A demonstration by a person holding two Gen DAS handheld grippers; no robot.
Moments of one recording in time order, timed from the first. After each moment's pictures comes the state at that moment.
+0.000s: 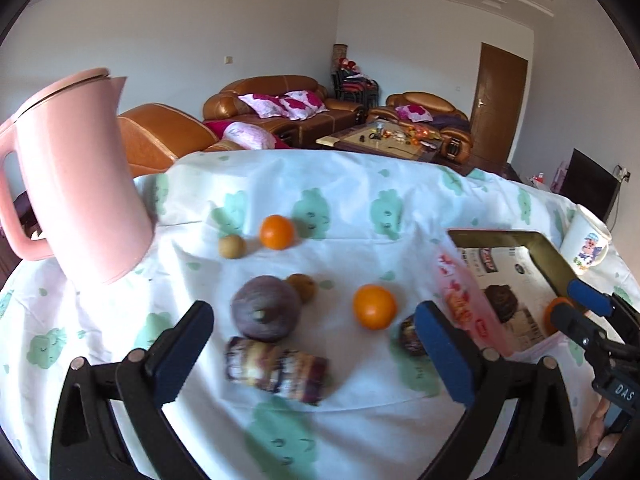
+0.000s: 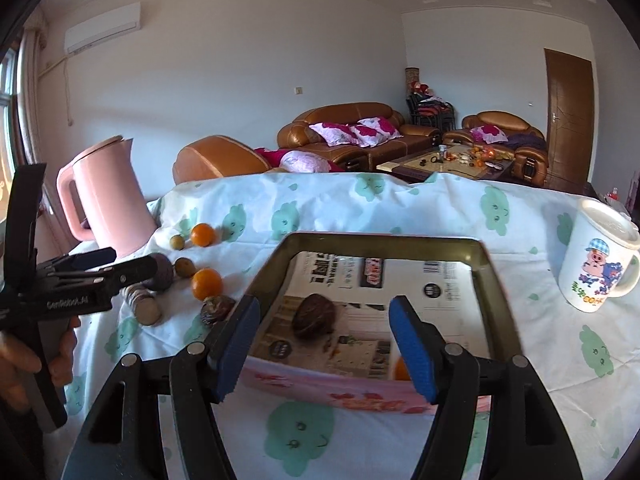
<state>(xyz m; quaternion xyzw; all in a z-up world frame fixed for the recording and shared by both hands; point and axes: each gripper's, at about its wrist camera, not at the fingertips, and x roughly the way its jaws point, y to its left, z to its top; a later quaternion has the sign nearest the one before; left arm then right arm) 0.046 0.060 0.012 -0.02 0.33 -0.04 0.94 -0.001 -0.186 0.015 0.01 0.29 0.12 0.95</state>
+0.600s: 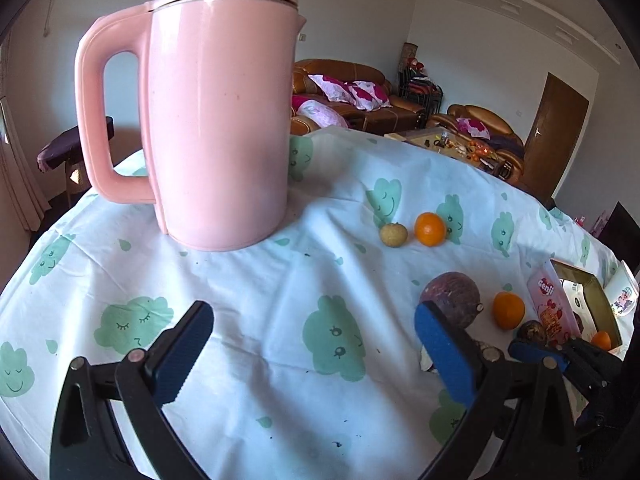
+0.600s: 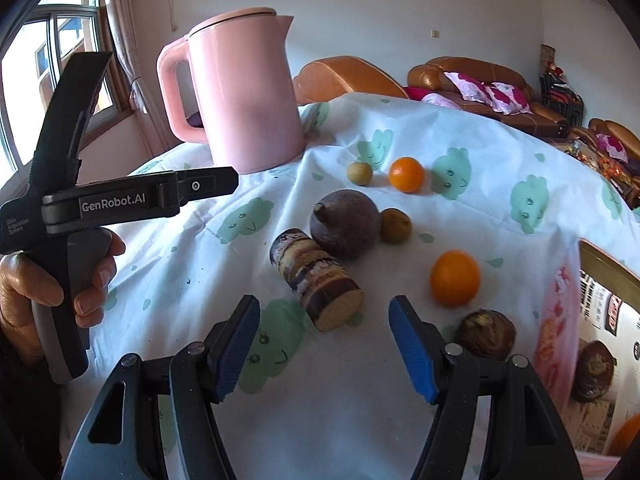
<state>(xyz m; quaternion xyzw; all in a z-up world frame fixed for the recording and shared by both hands) 0.047 0.179 -0.005 -0.09 0.36 0.04 0.93 0.040 -0.008 -0.021 -0.08 0.38 0.32 0.86</state>
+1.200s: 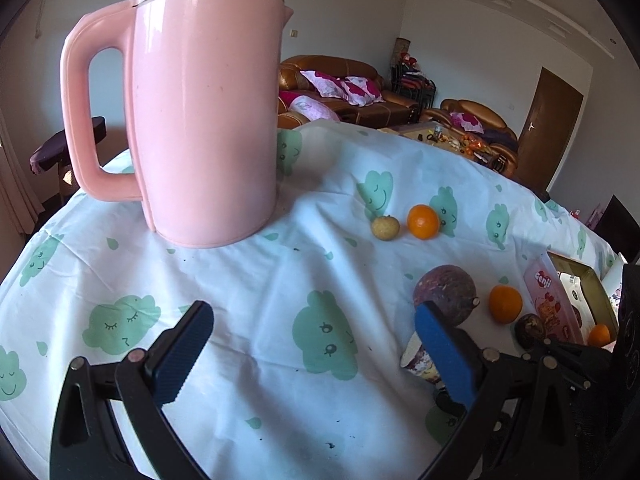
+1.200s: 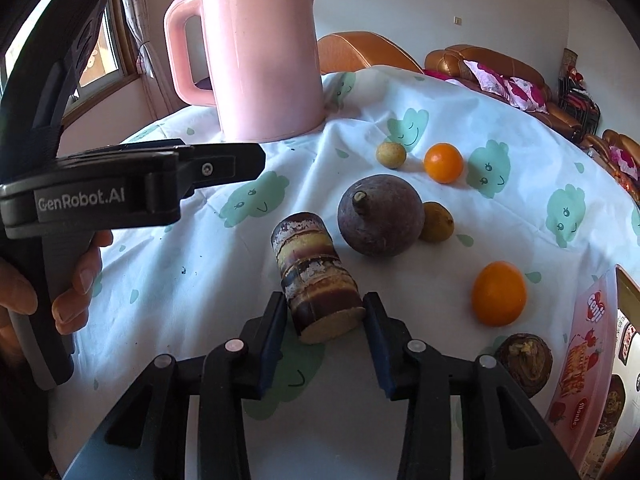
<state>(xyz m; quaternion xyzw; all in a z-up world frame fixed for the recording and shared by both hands) 0.052 0.178 -0.009 -0.09 0.36 0.03 0.93 0.044 0.022 -0.033 -0.13 0.41 0.33 0.84</state>
